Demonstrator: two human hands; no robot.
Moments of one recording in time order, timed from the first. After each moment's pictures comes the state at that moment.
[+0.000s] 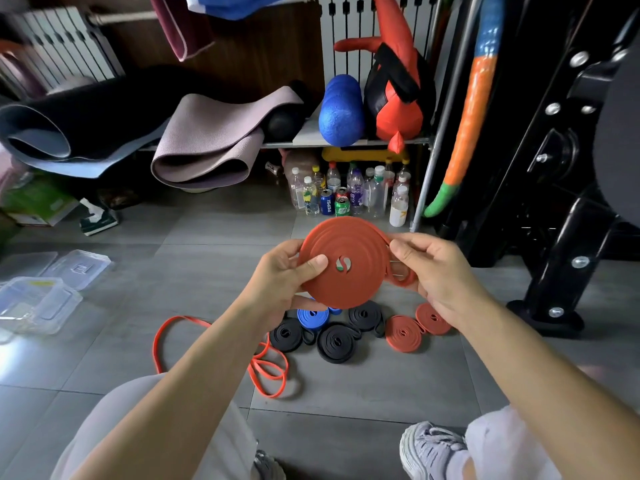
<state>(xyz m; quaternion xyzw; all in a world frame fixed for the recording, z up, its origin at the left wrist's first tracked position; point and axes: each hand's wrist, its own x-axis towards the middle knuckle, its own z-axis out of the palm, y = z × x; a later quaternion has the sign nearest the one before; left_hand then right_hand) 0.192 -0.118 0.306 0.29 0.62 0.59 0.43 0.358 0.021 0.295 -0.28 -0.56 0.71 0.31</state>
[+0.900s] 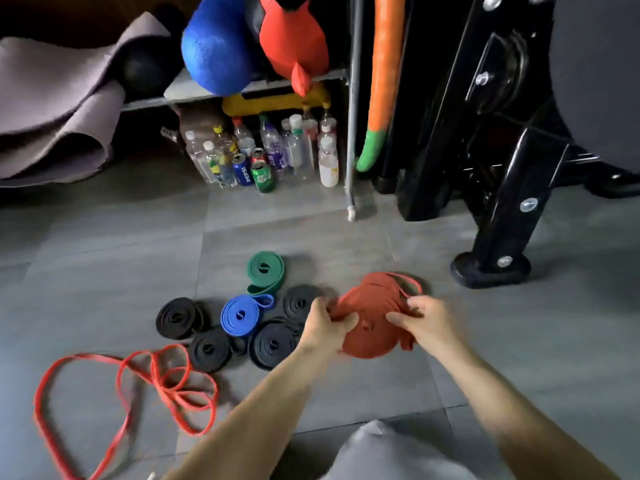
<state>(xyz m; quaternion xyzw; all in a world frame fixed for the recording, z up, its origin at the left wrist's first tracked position) 0.294 0.062 0.107 0.18 0.74 0.40 0.51 0.444 0.138 0.090 -0.57 -0.62 0.51 0.18</state>
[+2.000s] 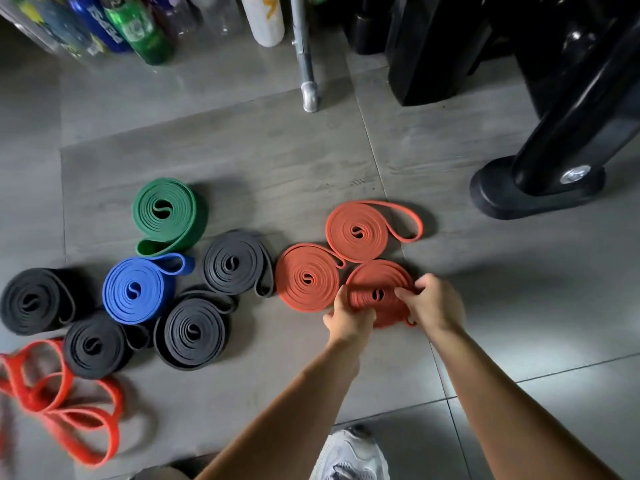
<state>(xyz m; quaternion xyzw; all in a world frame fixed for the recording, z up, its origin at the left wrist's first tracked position) 0.363 0.155 -0.140 0.03 0.77 0.24 0.59 0.474 0.223 -0.169 -0.75 -0.56 0.36 -0.06</state>
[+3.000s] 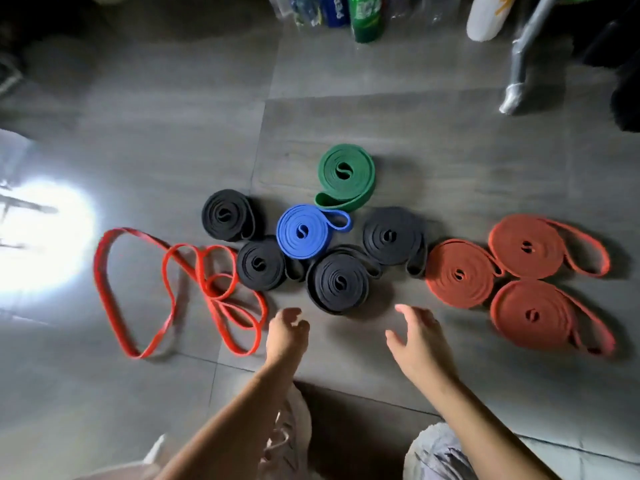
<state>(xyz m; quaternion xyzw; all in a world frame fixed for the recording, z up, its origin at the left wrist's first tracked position) 0.160 -0.047 -0.126 -0.01 0.91 0.22 0.35 0.325 0.073 -0.133 -0.47 -0.78 0.41 -0.09</state>
